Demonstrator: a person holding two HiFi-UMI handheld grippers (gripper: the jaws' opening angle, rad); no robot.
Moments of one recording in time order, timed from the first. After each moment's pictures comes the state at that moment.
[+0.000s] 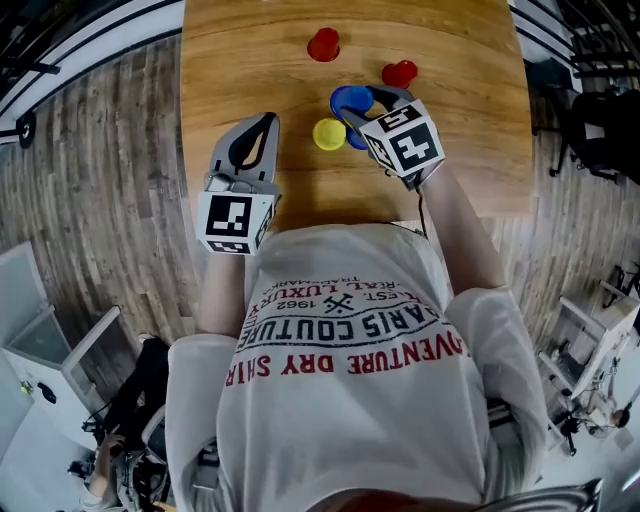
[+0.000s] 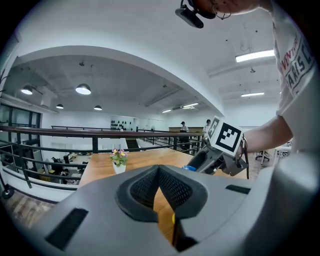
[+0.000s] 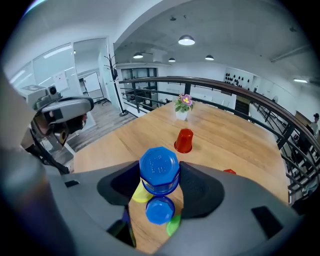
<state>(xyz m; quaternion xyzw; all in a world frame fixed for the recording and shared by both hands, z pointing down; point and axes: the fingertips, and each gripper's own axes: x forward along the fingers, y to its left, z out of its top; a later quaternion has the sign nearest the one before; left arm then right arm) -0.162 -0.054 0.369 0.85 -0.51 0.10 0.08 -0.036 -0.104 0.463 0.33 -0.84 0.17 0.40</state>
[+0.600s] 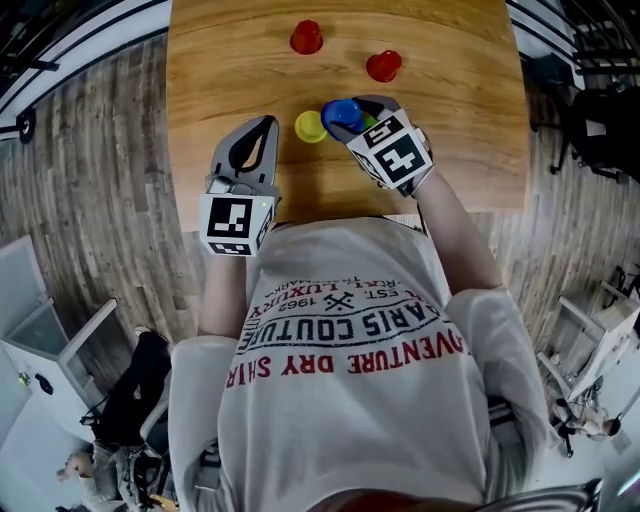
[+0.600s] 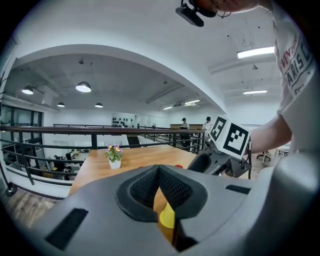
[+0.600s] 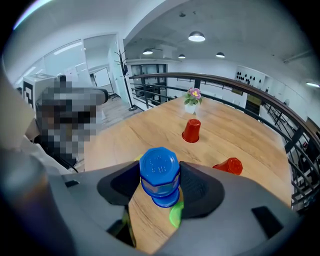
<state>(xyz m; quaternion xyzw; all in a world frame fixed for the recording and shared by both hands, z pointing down) -0.120 -0.042 0.377 0.85 -0.51 0.12 0.09 -0.014 -0.069 0.478 0.27 -0.85 0.16 0.42</state>
